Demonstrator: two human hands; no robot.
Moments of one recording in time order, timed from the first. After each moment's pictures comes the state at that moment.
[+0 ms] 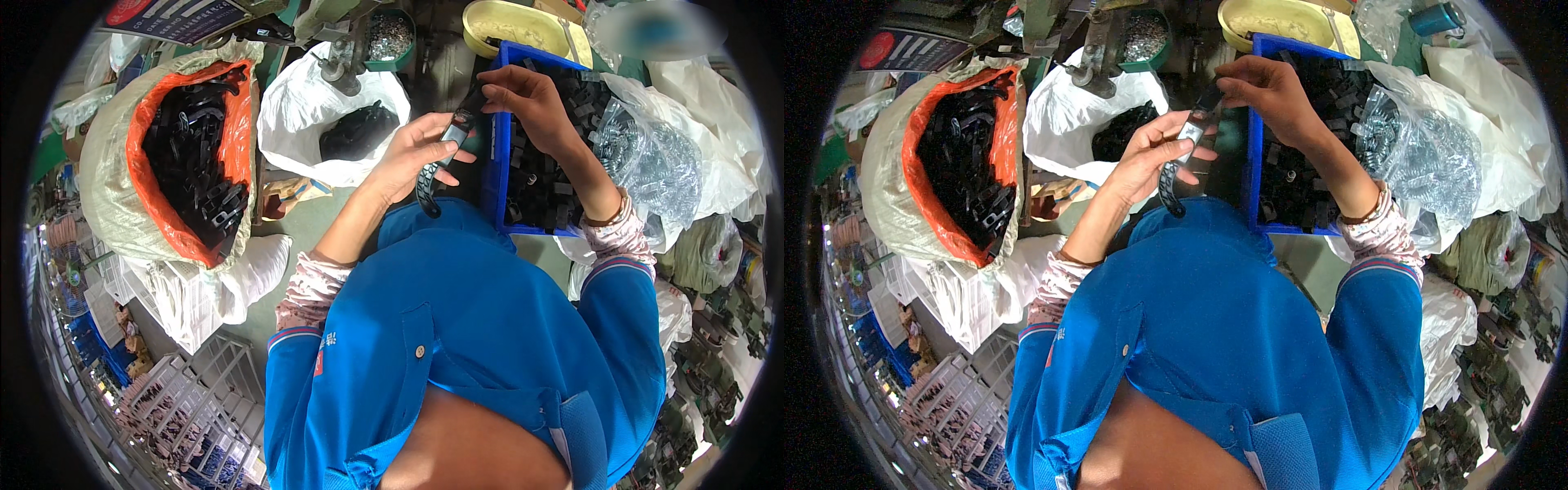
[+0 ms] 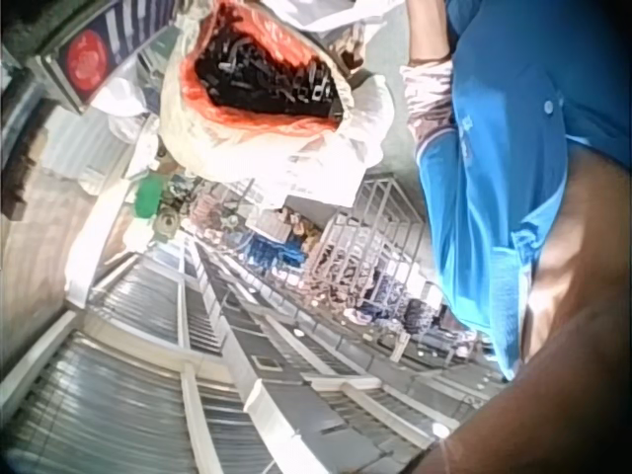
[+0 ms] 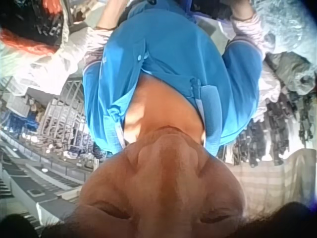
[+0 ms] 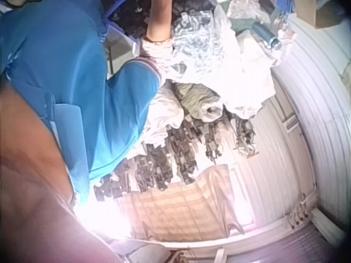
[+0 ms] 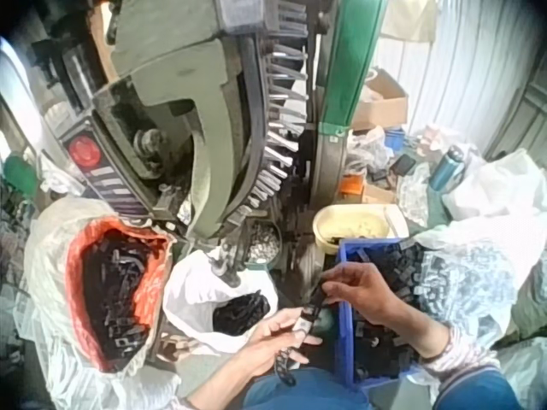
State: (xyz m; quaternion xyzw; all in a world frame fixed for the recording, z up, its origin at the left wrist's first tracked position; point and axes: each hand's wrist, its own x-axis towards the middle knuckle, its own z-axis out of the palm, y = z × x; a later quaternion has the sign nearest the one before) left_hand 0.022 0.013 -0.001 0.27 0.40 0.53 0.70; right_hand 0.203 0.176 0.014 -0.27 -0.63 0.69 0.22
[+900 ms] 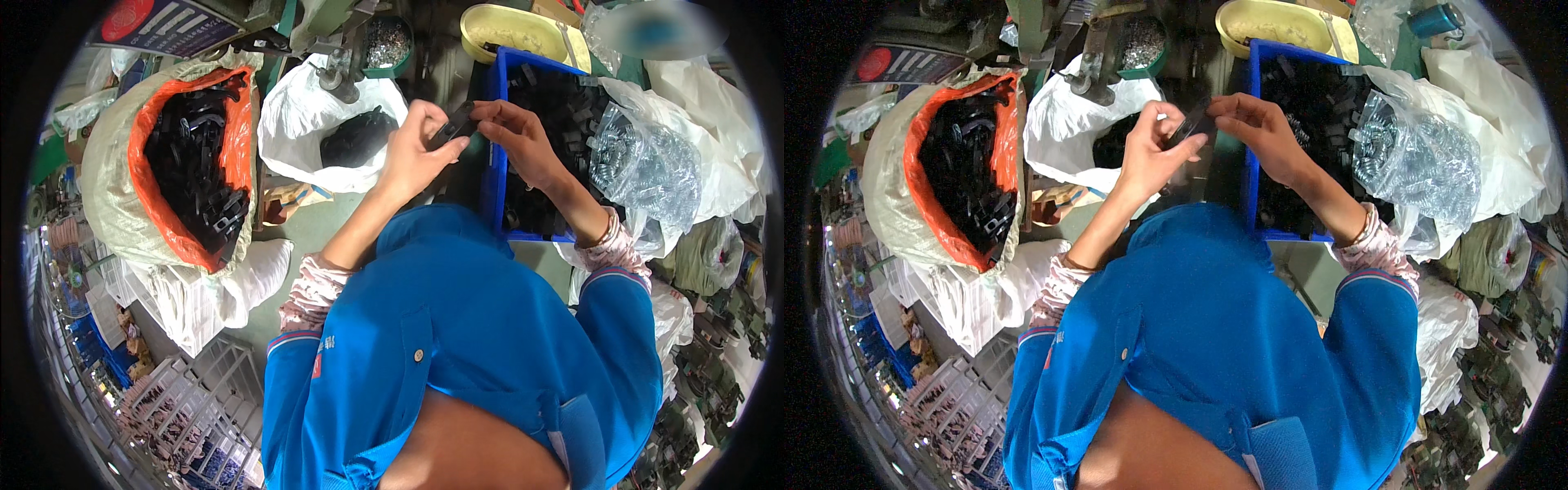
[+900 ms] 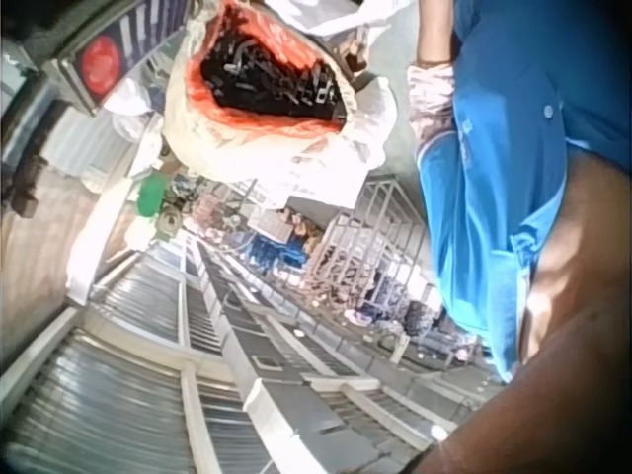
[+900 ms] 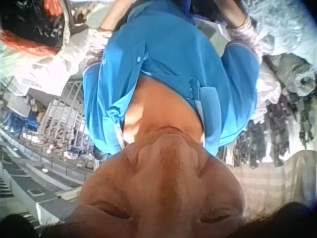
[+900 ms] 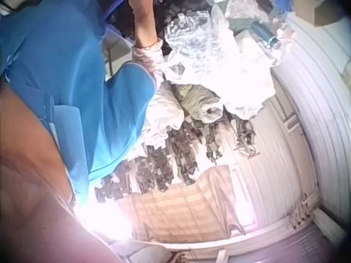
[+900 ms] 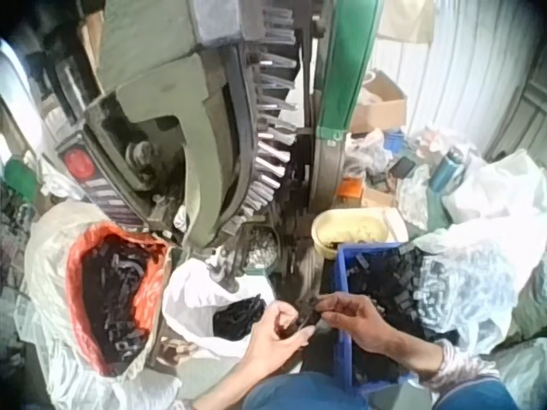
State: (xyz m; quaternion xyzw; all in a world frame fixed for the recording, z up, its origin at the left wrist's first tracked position) left_hand 0.040 0.030 0.001 0.39 0.59 0.53 0.46; right_hand 0.216 0.140 0.005 -0.28 -0.59 0.72 0.22
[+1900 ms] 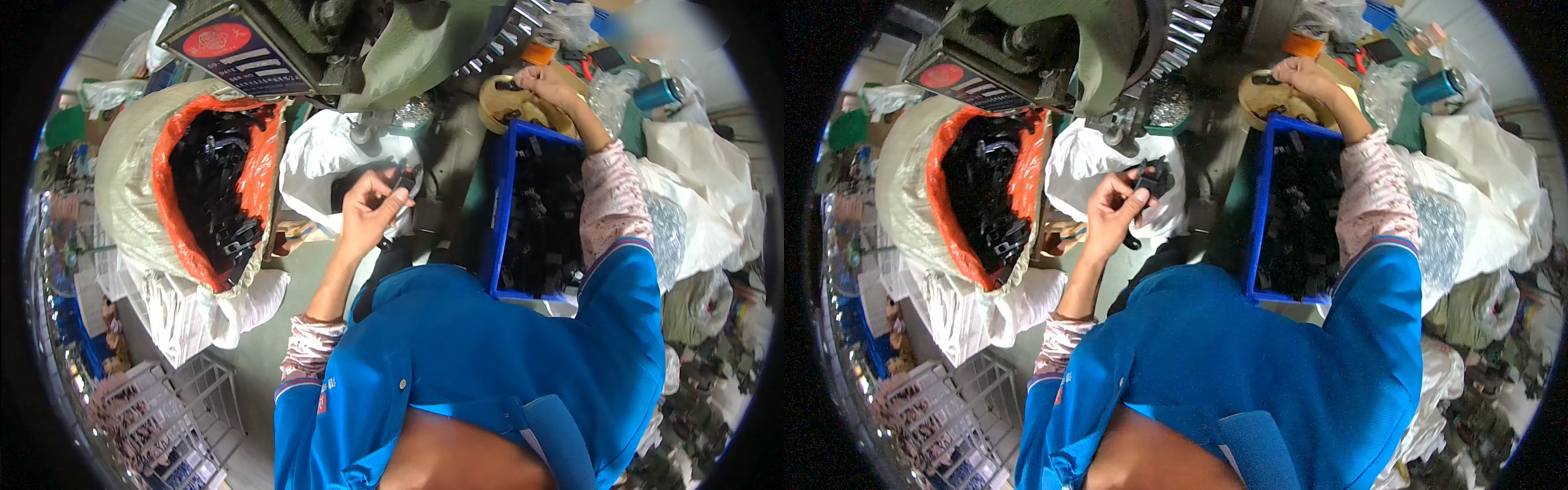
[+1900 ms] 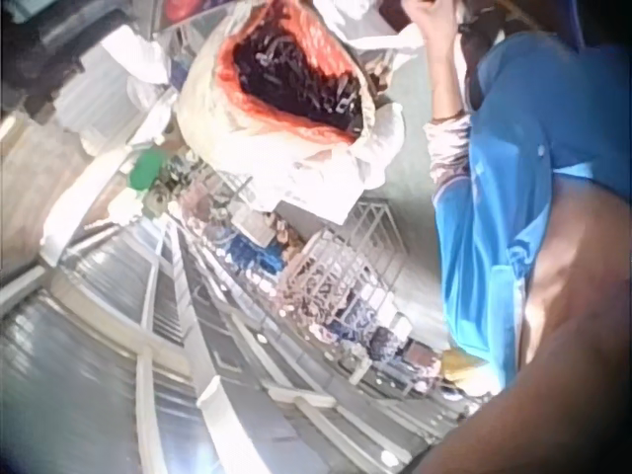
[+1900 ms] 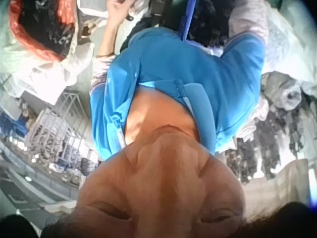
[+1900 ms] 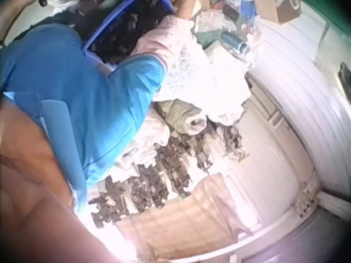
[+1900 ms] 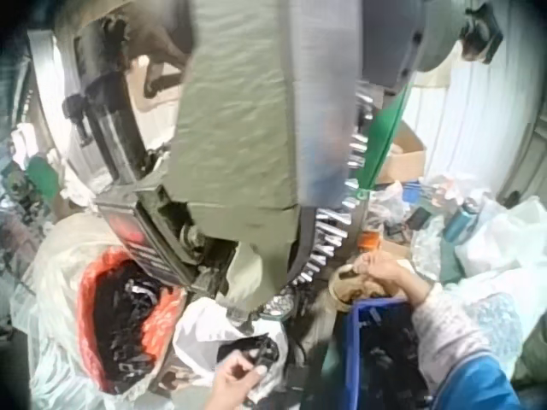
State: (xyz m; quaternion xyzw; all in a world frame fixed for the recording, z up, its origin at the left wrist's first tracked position) left_hand -0.031 -0.015 -0.001 0.33 0.52 0.66 0.43; right_hand 0.158 0.411 -0.036 -0.35 -0.75 0.55 0.08
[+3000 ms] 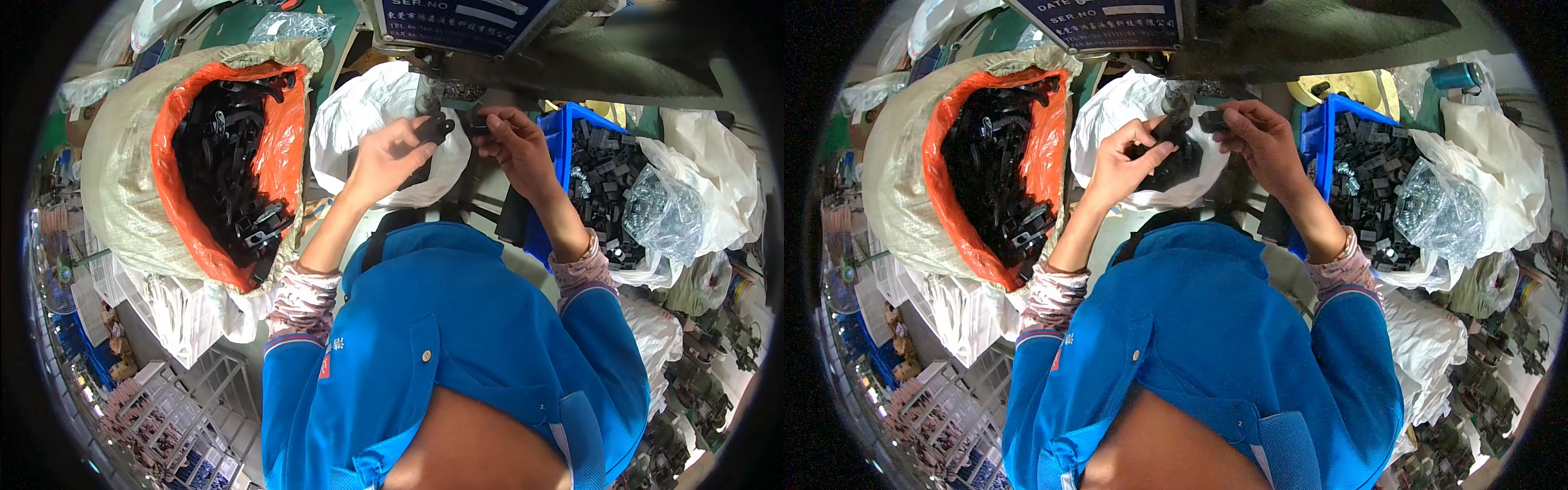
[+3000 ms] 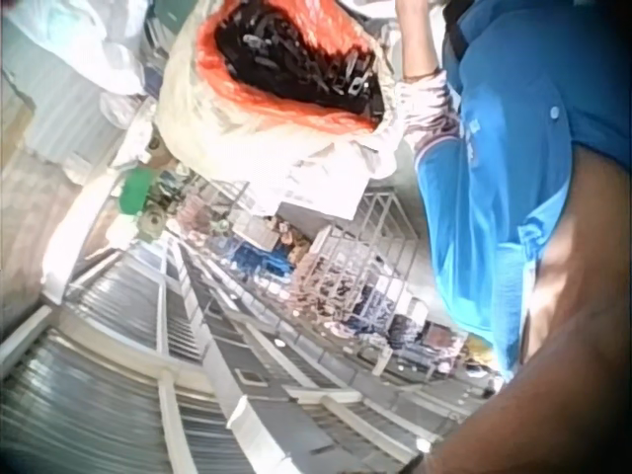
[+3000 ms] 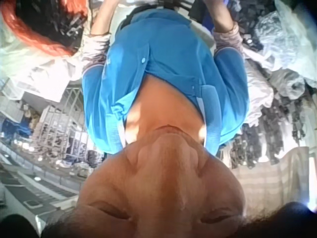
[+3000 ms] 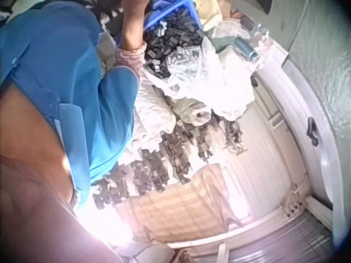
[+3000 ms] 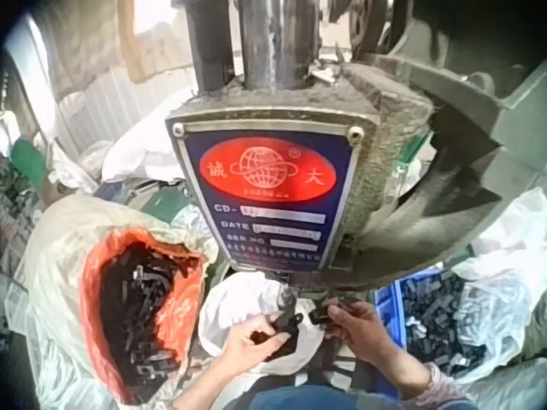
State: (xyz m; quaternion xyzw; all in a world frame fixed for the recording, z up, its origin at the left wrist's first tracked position) left_hand -0.145 -0.010 -0.005 0.48 0.56 0.56 0.38; right_hand 0.067 0.121 0.001 -0.23 -0.41 0.84 0.27
